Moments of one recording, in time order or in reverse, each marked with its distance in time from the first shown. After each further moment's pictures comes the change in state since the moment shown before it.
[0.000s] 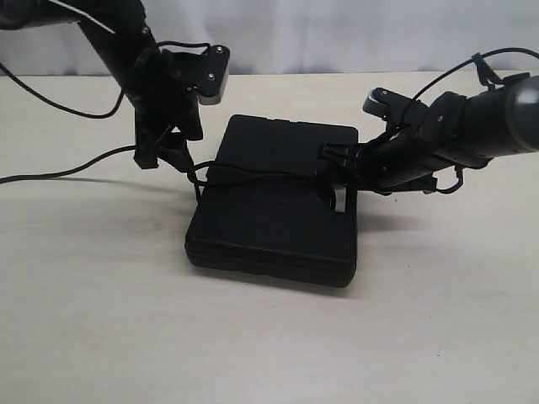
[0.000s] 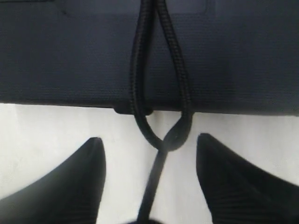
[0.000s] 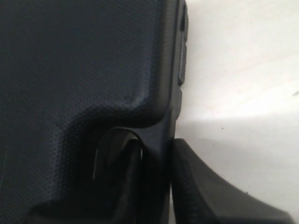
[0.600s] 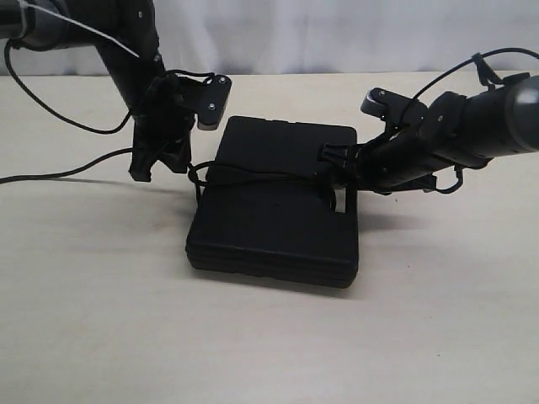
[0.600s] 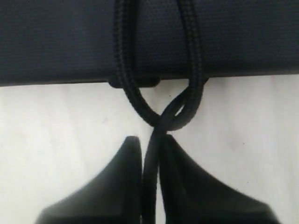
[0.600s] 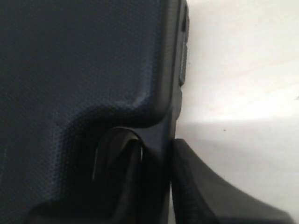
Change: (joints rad) left arm -0.009 0.067 -0.001 0.127 -0.030 0.002; right arm 0.000 0.000 0.000 0.006 0.002 -0.038
